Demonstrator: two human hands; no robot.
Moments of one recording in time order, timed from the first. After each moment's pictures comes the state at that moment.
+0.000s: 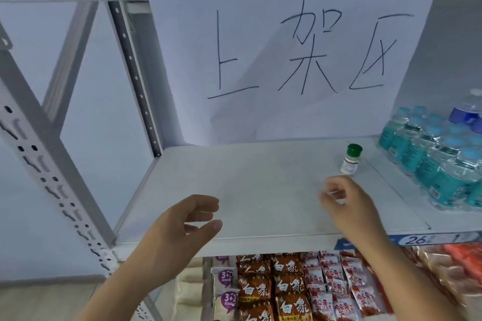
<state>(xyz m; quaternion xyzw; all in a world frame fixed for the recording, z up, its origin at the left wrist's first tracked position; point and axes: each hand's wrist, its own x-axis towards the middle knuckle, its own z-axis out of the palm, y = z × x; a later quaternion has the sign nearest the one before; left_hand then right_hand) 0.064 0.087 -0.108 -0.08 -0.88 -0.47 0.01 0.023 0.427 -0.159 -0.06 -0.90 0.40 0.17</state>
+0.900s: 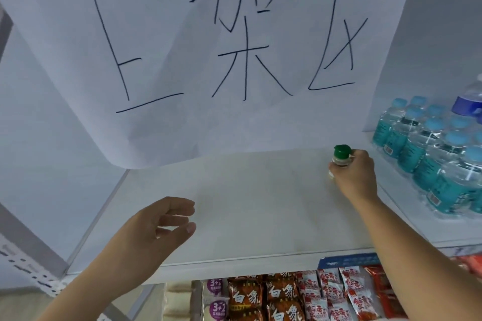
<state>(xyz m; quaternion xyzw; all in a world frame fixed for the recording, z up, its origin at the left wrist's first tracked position) 0.019 0.126 -0.102 -0.04 -0.91 -0.42 0.00 -0.138 0.552 -0.213 -0.25 -0.84 0.43 0.21</state>
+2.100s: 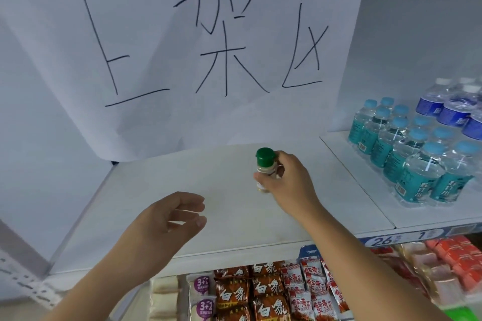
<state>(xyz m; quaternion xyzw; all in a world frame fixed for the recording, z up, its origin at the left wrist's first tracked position) 0.024 0.160 -0.101 -0.08 -0.90 -0.44 -0.02 -0.046 0.426 -0.138 0.00 -0.86 0.48 0.18</state>
